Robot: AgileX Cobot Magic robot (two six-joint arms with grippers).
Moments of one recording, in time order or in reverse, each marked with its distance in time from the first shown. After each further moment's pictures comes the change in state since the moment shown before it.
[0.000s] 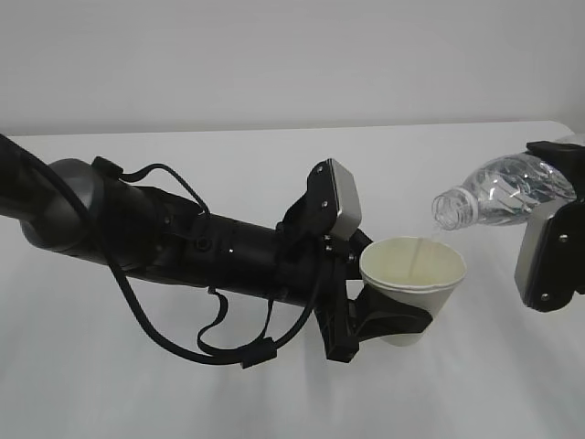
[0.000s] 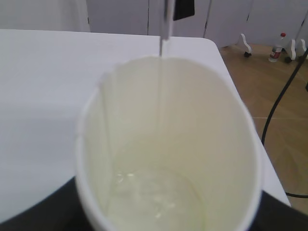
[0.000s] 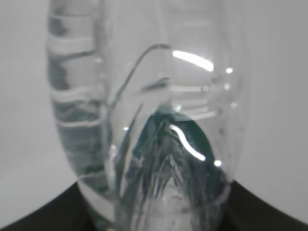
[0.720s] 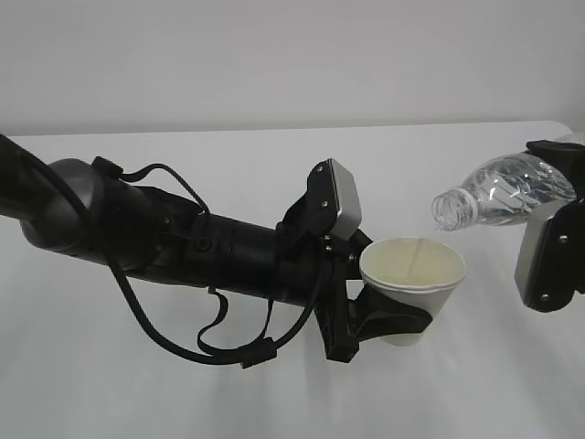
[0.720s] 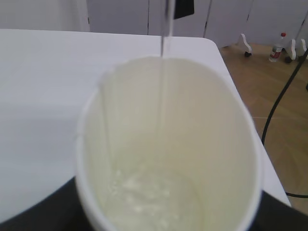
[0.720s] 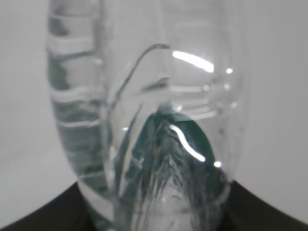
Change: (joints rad) left arm 0.000 0.000 0.000 0.000 0.002 0.000; right arm 0.000 0.000 0.000 0.000 -0.004 -0.007
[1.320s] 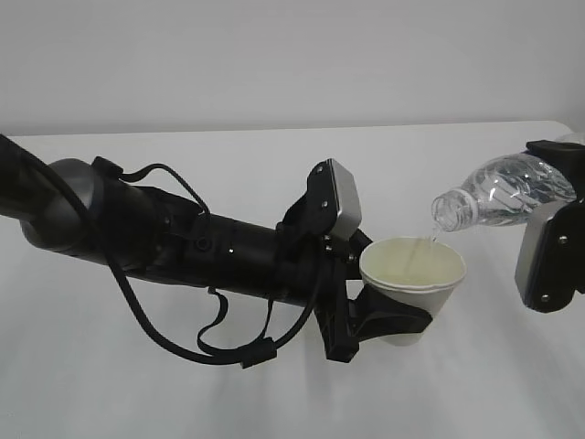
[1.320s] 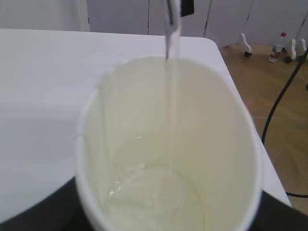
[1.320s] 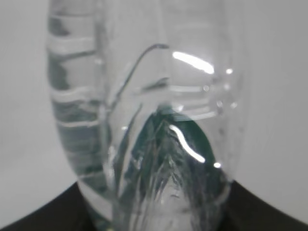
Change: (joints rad) left arm 0.000 0.000 0.000 0.000 0.000 0.000; right arm 0.000 0.000 0.000 0.000 0.000 -0.008
